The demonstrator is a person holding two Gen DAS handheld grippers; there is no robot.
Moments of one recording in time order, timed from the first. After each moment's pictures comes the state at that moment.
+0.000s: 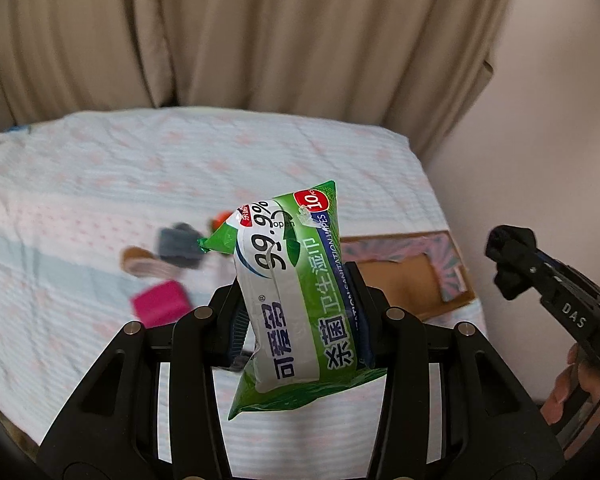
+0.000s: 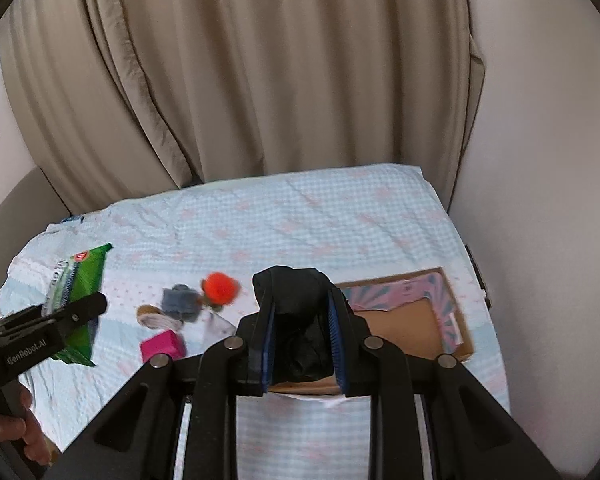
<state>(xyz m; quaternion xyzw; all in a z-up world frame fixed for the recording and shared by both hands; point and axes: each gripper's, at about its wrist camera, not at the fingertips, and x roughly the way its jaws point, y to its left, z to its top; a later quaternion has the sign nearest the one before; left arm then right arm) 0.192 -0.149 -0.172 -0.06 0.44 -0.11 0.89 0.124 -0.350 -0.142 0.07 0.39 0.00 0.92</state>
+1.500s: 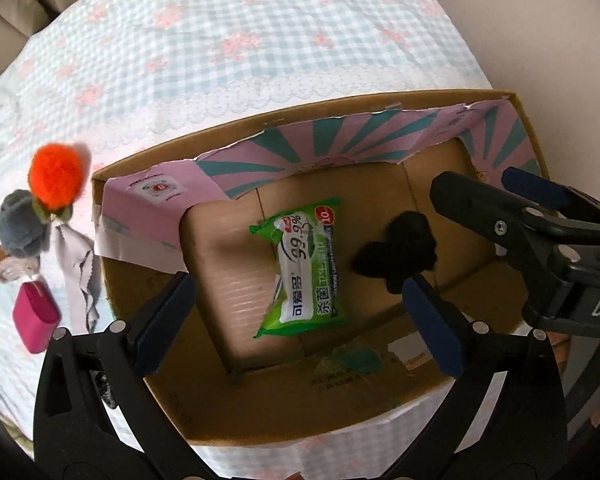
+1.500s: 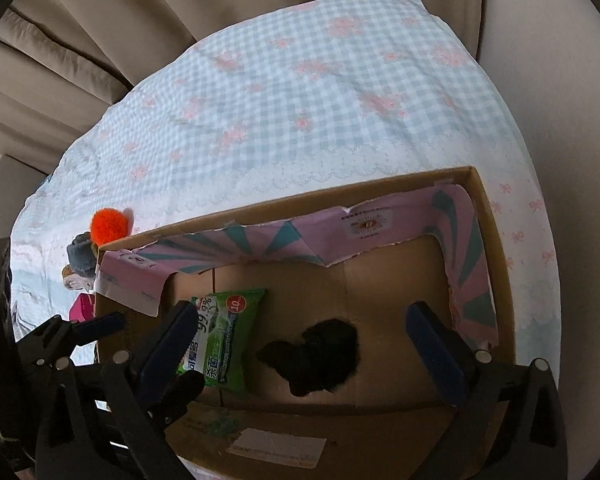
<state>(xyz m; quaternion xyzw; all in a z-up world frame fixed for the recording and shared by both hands) 0.325 -0.343 -0.414 0.06 0.65 -0.14 0.75 0.274 -0.491 -0.372 0.16 0.59 0.05 0.79</state>
